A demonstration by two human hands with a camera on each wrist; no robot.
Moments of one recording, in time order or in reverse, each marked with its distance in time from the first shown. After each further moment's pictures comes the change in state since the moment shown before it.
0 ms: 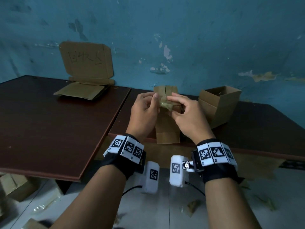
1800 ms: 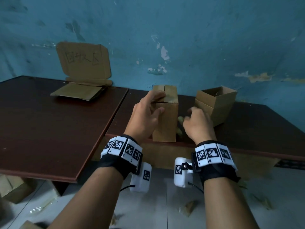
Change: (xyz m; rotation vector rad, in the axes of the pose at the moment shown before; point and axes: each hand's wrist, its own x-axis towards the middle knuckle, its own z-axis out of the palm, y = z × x) left_hand -0.009 0.012 -0.004 0.126 -0.196 0.173; right_hand -0.006 0.010 -0.017 -0.447 0.017 0.448
